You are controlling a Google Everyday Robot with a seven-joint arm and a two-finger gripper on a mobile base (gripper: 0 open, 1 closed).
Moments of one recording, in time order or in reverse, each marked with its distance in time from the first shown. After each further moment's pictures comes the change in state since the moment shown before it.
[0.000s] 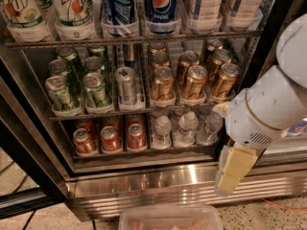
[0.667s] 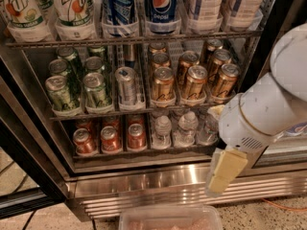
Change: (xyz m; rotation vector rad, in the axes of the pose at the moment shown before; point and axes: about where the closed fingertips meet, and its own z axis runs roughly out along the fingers) arm -0.011 0.001 0.013 0.010 -0.038 0.009
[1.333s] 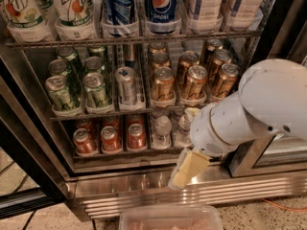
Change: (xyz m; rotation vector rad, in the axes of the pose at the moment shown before) arm -0.046 -0.013 0.051 0.076 -0.165 0.043
